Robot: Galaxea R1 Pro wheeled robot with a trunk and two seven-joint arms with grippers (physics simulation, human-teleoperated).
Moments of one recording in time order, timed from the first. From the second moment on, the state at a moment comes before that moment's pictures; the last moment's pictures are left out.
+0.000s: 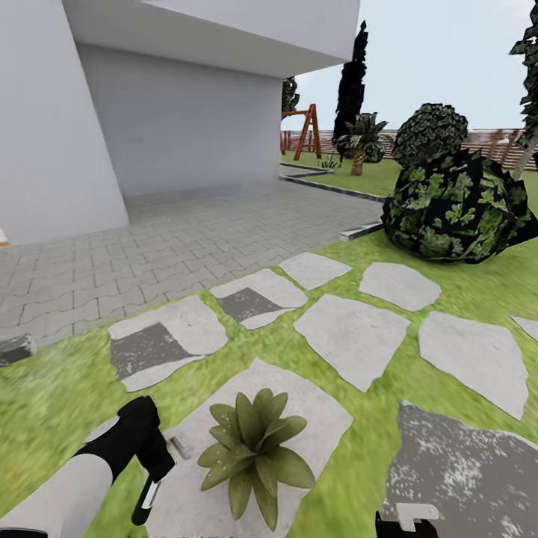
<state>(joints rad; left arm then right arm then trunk) -0.69 0.12 -0.11 -0.58 -0.98 0.71 -1.08 -0.44 -0.07 0.37 -0.03 -0.32 -0.41 -0.22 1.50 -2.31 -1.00</state>
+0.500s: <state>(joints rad) -0.69 0.11 -0.11 -0.58 -0.98 0.72 -1.00 -0.44 -0.07 0.37 -0.03 -0.32 -0.41 -0.22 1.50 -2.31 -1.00</state>
